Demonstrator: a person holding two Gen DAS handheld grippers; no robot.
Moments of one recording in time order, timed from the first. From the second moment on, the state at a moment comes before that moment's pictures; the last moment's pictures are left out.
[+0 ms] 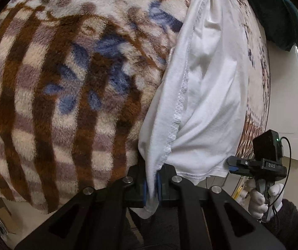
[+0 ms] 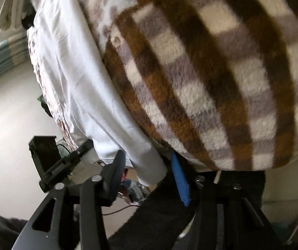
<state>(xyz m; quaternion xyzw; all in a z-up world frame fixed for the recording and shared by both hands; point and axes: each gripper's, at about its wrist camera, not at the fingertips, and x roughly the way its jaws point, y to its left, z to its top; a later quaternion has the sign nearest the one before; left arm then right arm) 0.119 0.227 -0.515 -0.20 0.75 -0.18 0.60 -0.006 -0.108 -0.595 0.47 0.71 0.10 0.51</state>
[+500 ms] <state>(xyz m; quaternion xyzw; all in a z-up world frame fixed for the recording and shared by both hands) 0.137 0.227 -0.442 -0.20 0.70 -0.20 0.66 0.004 -0.085 -0.544 0.47 0.68 0.09 0.55</state>
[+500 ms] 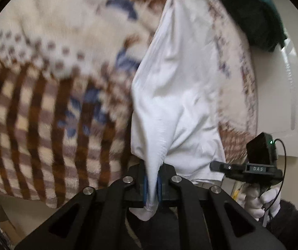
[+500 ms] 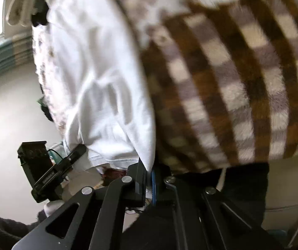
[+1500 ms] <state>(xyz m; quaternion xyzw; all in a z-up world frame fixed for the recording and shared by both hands) 0.564 0.109 -0.461 -0.18 0.58 -0.19 0.78 0.469 -0.190 -0.458 0.37 0.55 0.06 0.75</state>
